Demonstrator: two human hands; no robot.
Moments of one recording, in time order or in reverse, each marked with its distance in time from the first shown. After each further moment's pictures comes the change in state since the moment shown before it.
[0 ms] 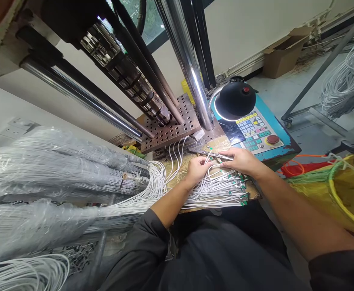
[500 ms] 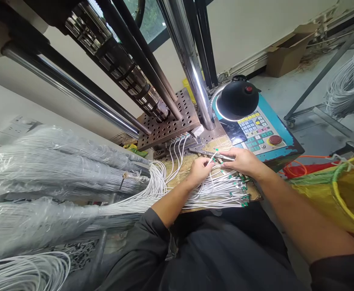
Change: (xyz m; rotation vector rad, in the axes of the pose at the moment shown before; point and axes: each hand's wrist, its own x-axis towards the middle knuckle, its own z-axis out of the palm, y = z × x) left_hand 0.001 0.000 0.000 0.300 -0.060 0.144; right_hand 0.001 0.007 0.005 0.036 0.038 -0.053
